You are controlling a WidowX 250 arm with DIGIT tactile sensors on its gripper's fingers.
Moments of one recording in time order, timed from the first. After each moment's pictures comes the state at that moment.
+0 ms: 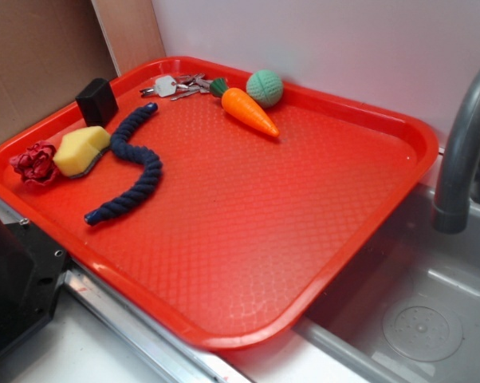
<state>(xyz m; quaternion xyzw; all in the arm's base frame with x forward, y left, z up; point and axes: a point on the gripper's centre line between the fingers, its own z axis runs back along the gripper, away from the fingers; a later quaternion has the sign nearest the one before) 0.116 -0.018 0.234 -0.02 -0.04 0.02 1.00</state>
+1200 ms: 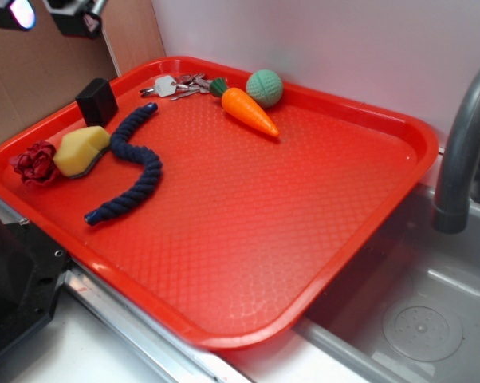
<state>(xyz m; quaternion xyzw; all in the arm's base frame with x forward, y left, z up) 0.192 0.119 0.129 0.08 -0.12 0.25 0.96</state>
